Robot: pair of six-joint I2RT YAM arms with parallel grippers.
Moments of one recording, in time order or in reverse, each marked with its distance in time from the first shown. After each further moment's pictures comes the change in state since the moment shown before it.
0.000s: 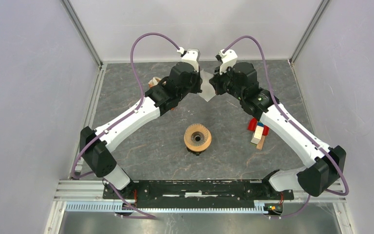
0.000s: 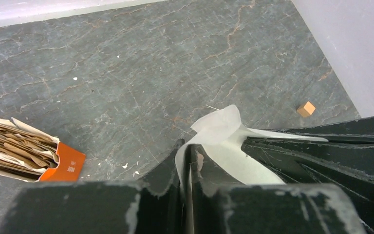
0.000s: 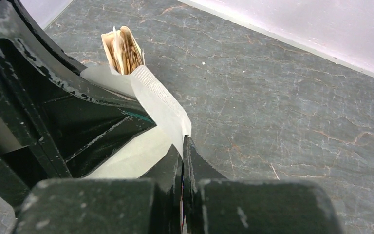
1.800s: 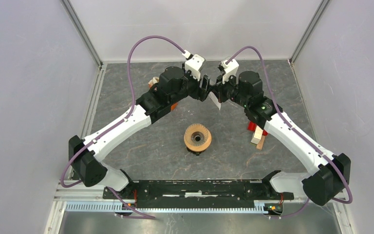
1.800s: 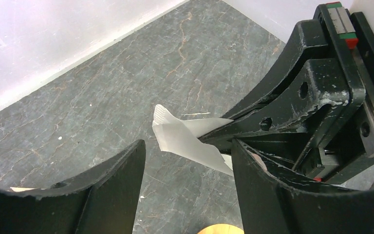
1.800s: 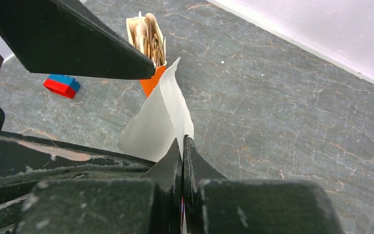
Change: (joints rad) left arm -0.012 -0.135 -0.128 0.155 0.270 0.286; right arm -0.029 -0.096 -0.177 0.119 -0.159 -0.064
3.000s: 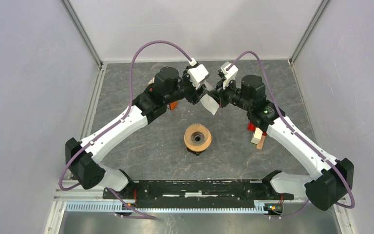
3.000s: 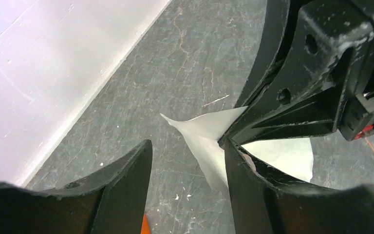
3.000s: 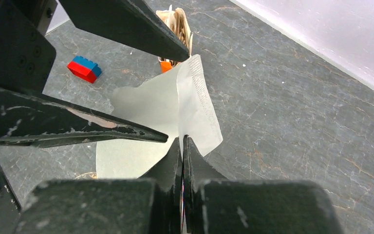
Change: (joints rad) left arm 0.043 -0.032 -0.045 -0.011 0.188 0.343; right arm -0.002 -0.047 -0.056 0.019 -0.121 -0.048
